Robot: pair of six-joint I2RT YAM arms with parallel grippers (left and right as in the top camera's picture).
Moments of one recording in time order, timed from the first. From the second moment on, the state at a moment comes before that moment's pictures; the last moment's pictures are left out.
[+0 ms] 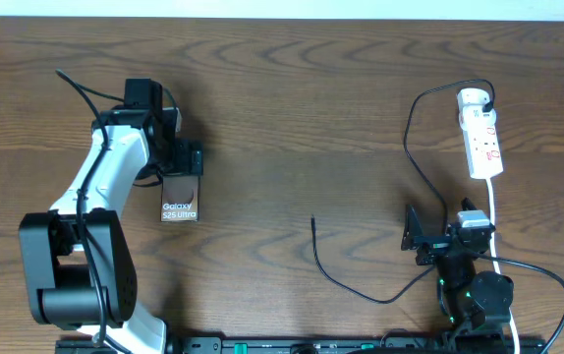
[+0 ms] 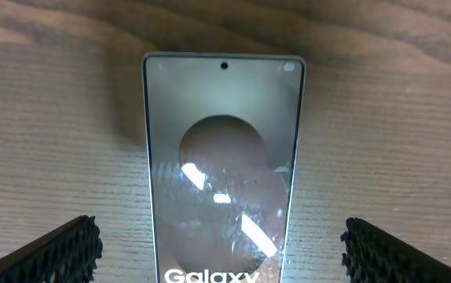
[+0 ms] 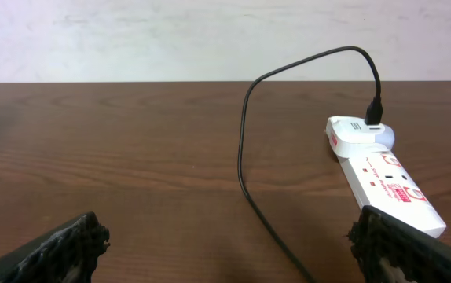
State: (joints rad) left arm 0.02 1.78 1.21 -0.82 0.07 -0.04; right arm 0.07 0.07 0.01 -0.07 -0.05 0.06
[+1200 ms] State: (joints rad) left arm -0.02 1.78 1.13 -0.72 0.07 -0.04; right arm 0.07 0.07 0.01 -0.07 -0.05 0.06
